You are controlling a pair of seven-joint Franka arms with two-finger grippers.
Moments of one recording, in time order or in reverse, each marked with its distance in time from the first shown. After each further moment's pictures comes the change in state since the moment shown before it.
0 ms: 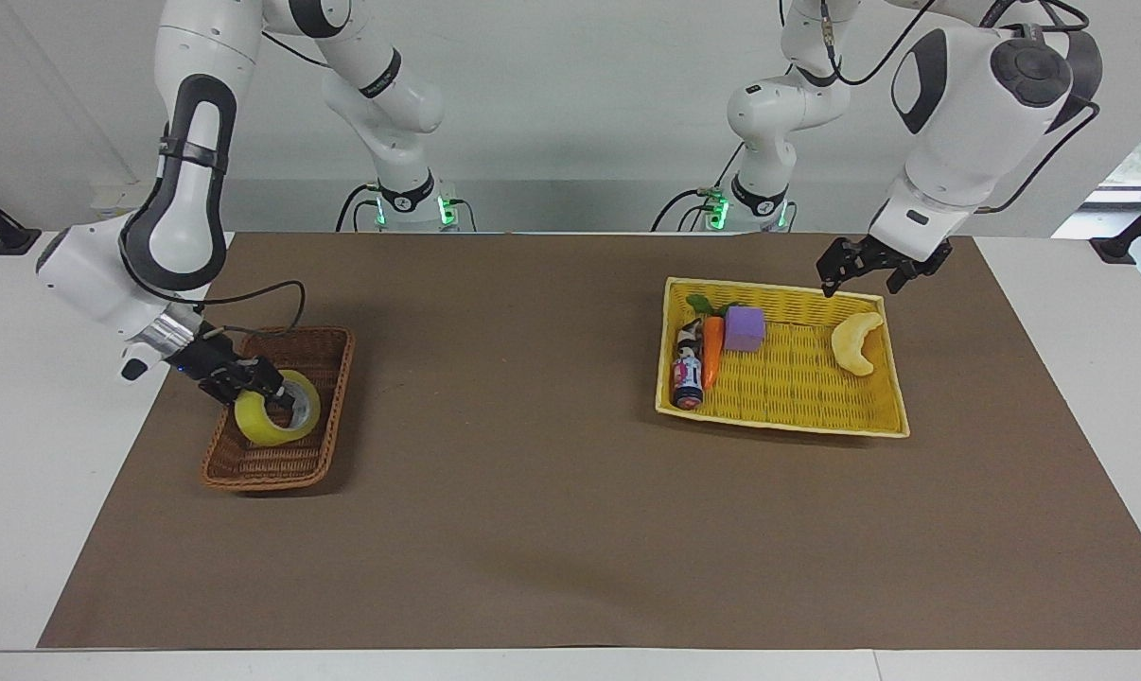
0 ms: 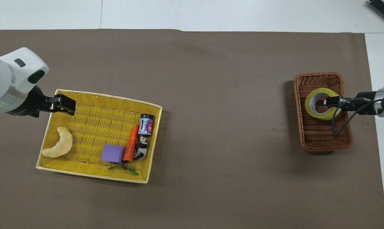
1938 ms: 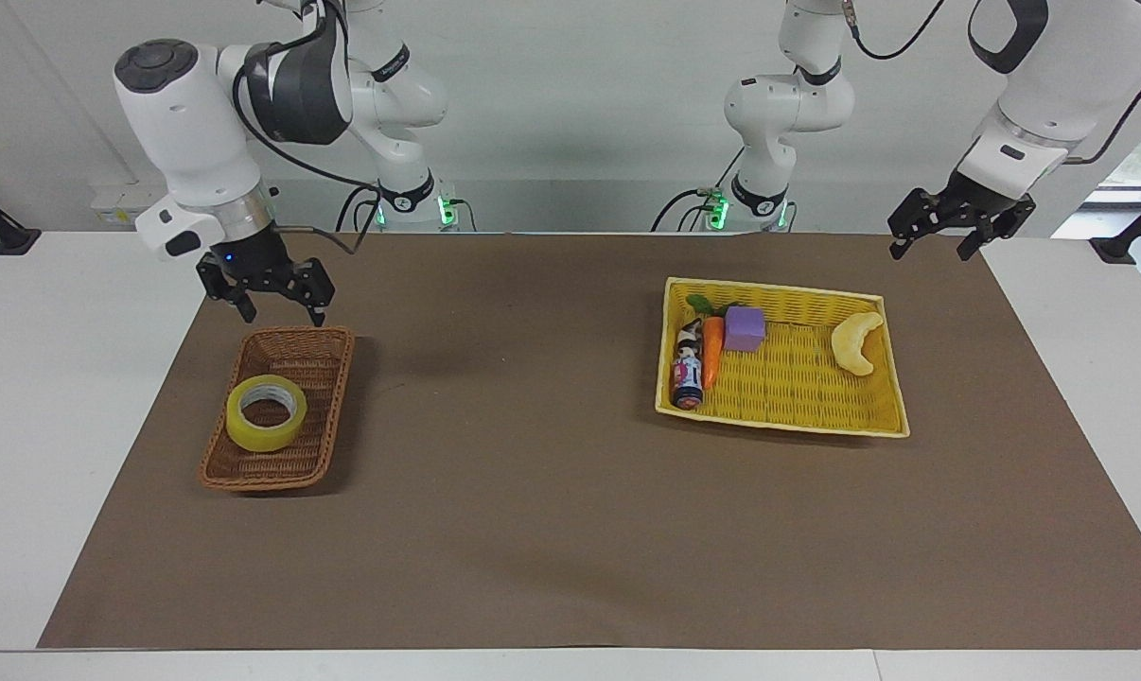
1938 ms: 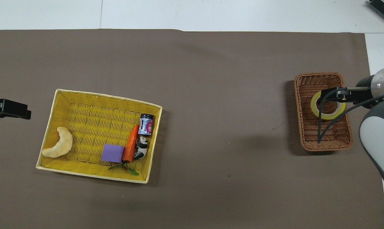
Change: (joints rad) left arm -0.289 -0.088 0.405 0.025 0.053 -0.054 0.213; right arm 0.313 -0.341 0.017 0.143 -0.646 -0.295 0.660
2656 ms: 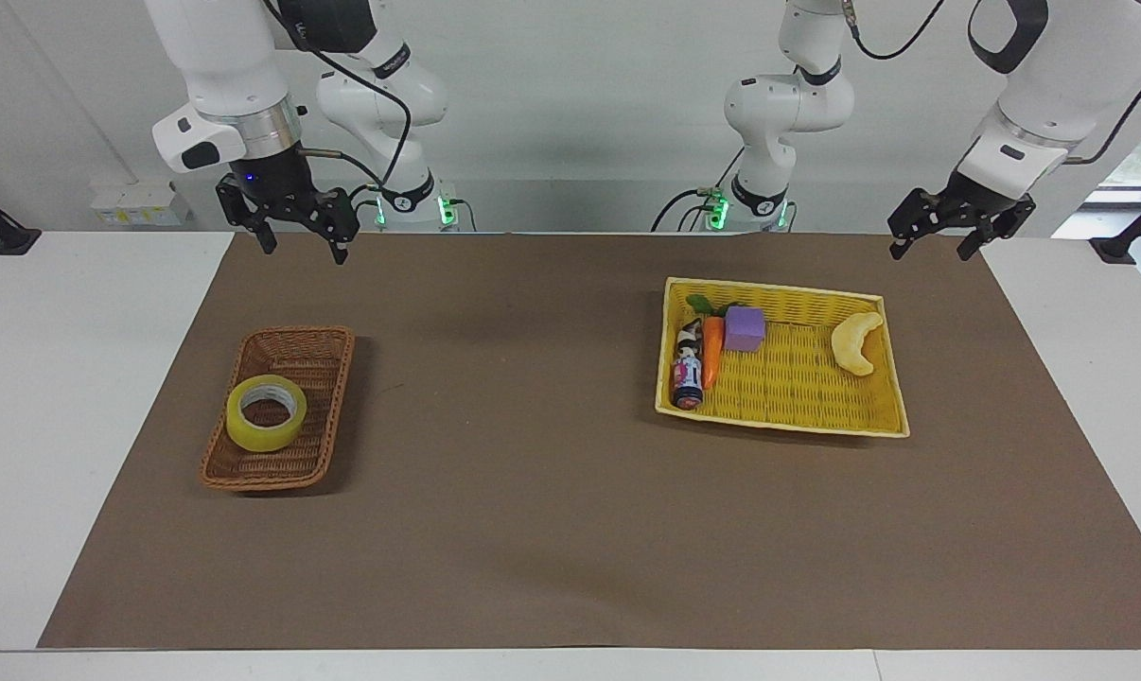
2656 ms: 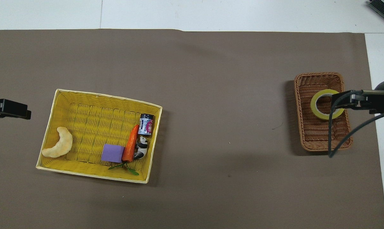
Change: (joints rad) left arm 0.000 0.000 0.000 0.000 0.000 0.000 0.000; right arm 0.050 -0.019 0.014 0.127 0.026 -0.183 0.149
